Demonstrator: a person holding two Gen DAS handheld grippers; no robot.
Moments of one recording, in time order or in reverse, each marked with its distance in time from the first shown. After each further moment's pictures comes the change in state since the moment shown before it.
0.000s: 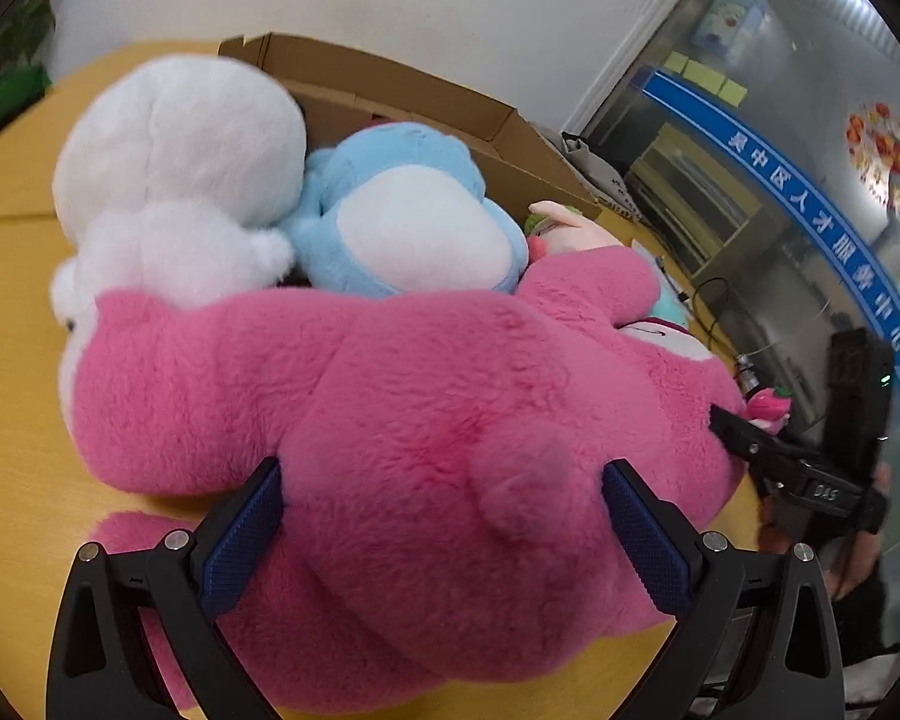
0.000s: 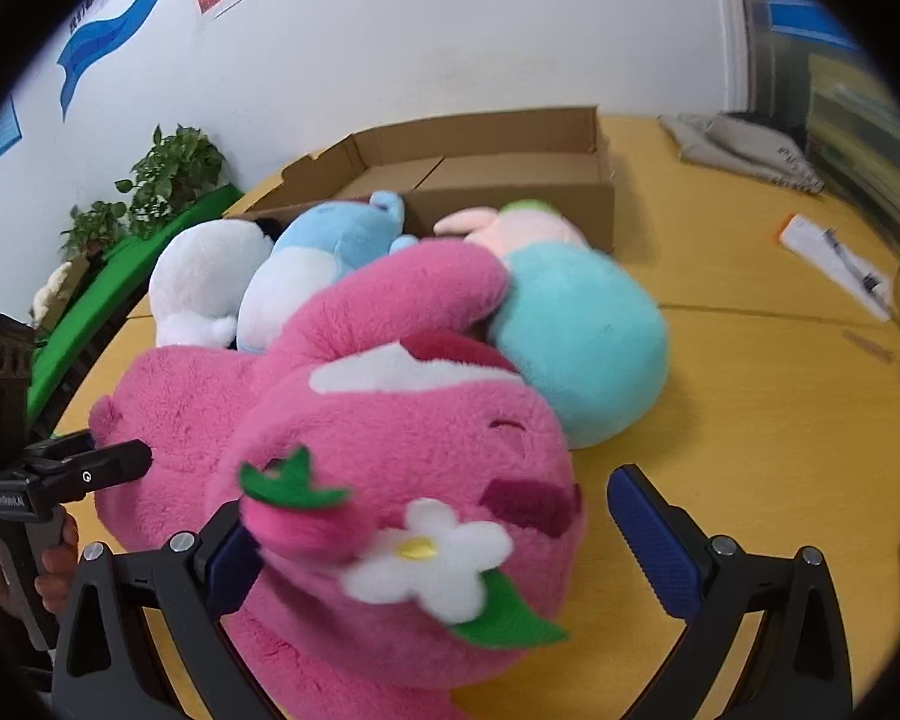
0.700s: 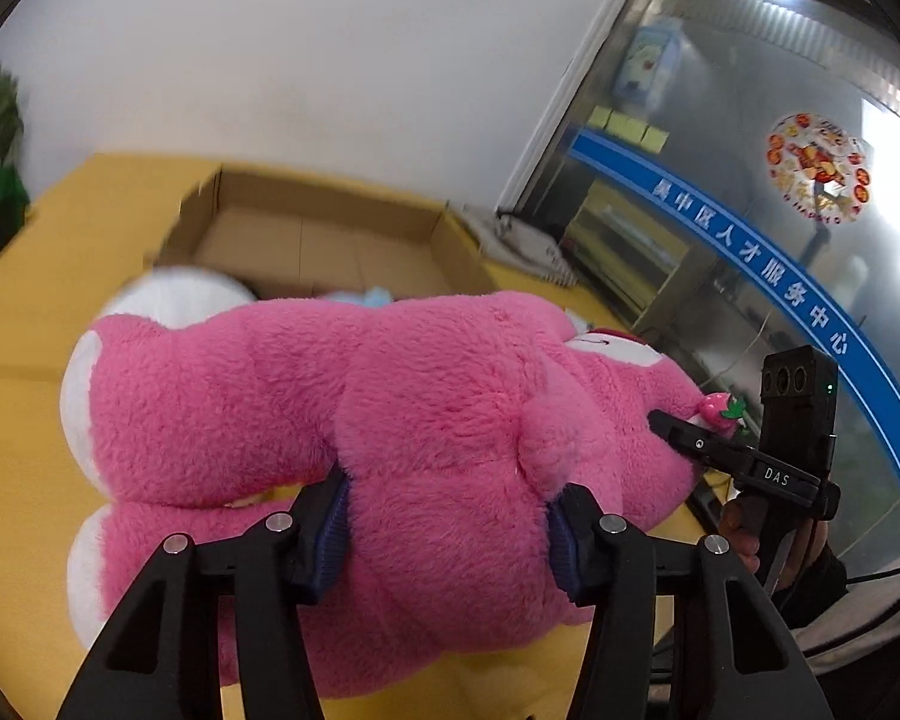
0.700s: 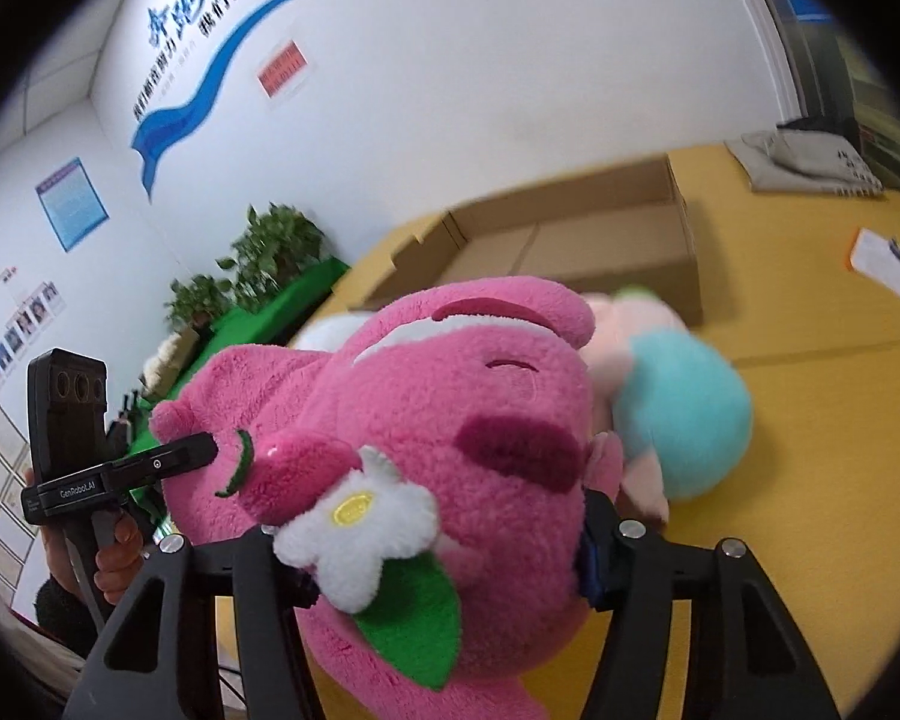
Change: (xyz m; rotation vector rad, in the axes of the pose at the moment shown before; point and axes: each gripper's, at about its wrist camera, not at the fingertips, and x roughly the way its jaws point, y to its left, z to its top) left arm -0.115 -0.055 0.057 0.172 -0.197 -0.045; right arm -0.066 0.016 0.036 0.054 -0.159 0.272
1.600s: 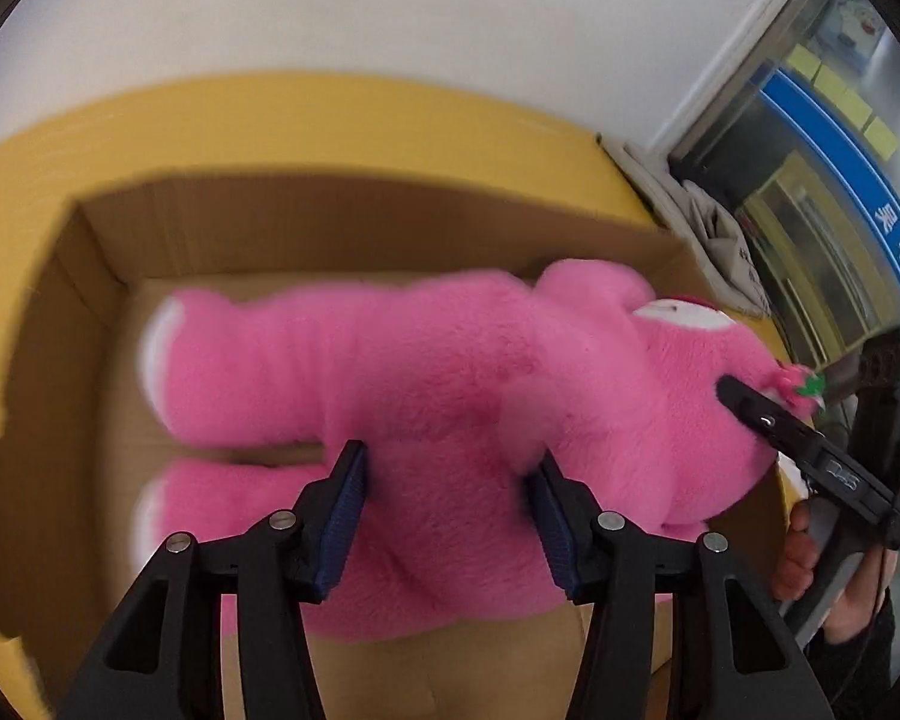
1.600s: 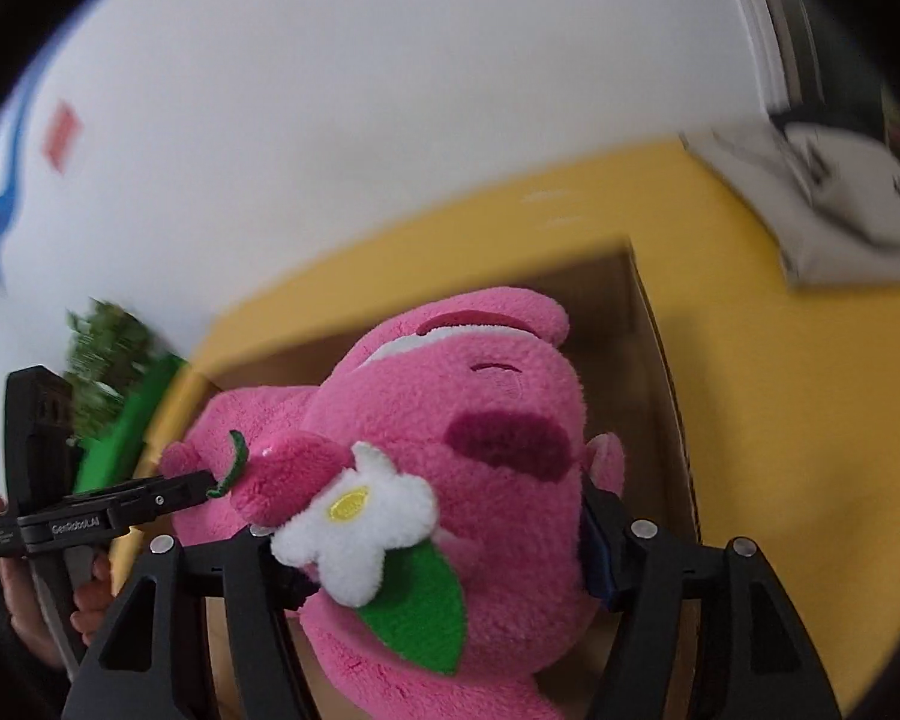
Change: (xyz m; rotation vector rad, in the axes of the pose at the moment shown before) left arm 0.430 0.180 0.241 -0.090 0.382 0.105; right arm 0.317 -0.217 0.248 0.200 0.109 -0.322
